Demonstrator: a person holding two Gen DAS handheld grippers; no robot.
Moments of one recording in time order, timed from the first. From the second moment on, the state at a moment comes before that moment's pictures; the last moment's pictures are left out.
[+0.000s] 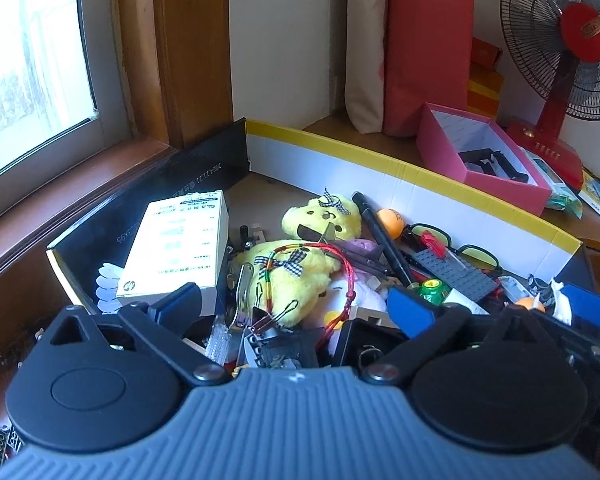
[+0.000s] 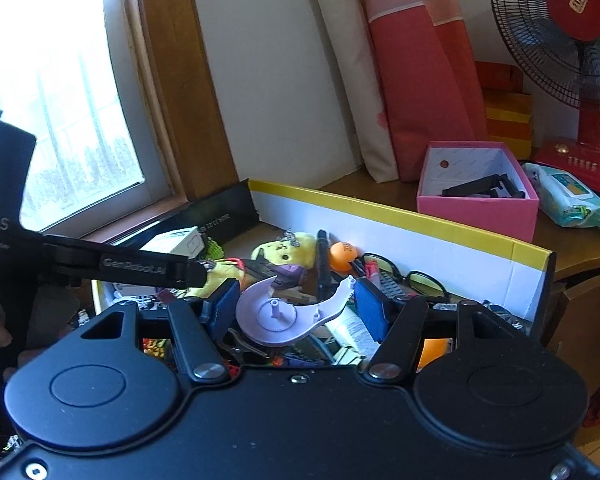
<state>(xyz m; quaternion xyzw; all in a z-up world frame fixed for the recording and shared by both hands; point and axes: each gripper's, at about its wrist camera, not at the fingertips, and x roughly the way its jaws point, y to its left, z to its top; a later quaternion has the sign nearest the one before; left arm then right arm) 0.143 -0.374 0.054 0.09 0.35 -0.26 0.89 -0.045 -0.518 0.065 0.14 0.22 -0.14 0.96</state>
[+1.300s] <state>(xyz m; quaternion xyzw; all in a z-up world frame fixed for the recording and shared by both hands) 0.117 -0.341 0.059 0.08 0.35 -0.22 0.91 -0.042 -0.518 0.062 0.14 0.23 -0.14 0.95</state>
